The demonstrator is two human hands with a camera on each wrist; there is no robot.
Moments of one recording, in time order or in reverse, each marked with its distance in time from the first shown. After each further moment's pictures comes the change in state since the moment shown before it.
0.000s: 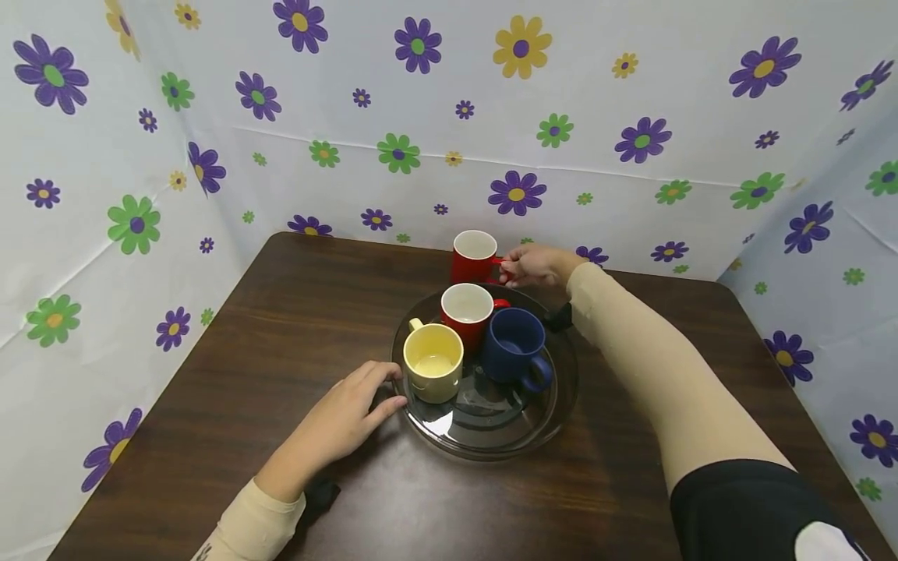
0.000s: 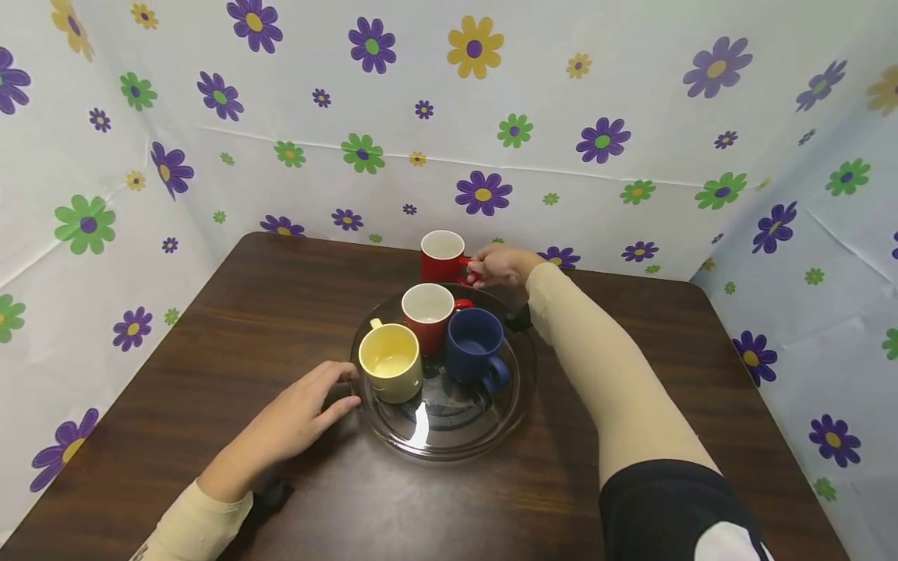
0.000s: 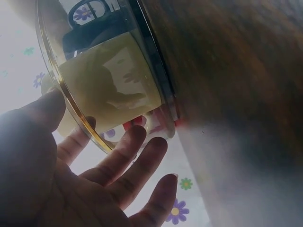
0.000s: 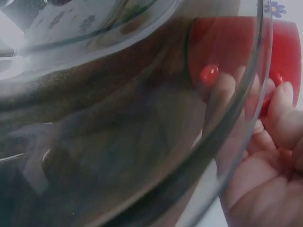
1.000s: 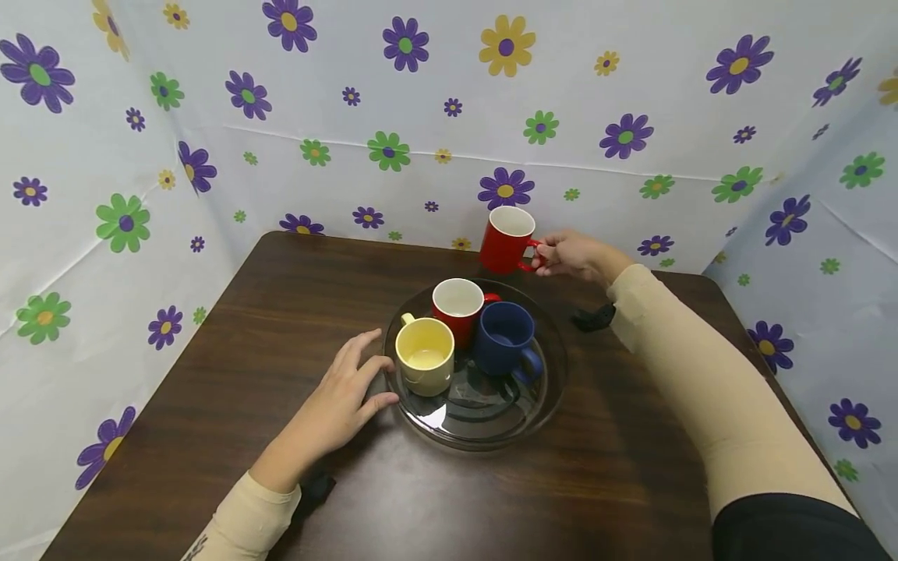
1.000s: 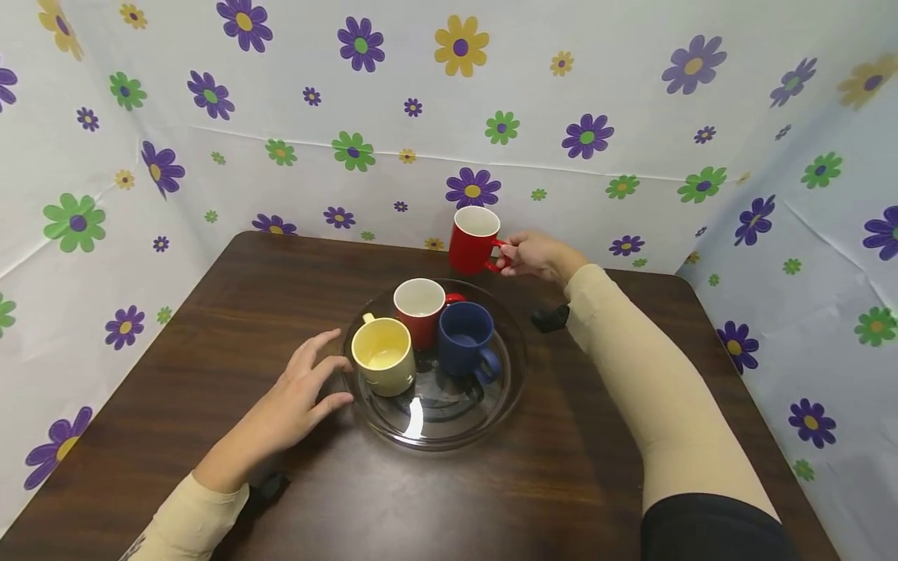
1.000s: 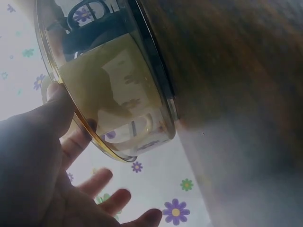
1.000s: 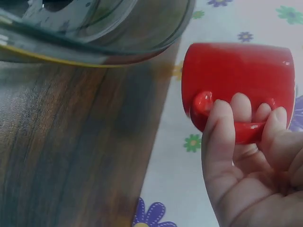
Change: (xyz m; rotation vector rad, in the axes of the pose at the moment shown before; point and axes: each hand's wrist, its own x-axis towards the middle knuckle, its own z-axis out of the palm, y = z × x) left_hand 0.001 -0.002 0.001 0.041 0.077 0.066; right_hand -0.074 0.000 -0.031 0.055 0.157 -0.071
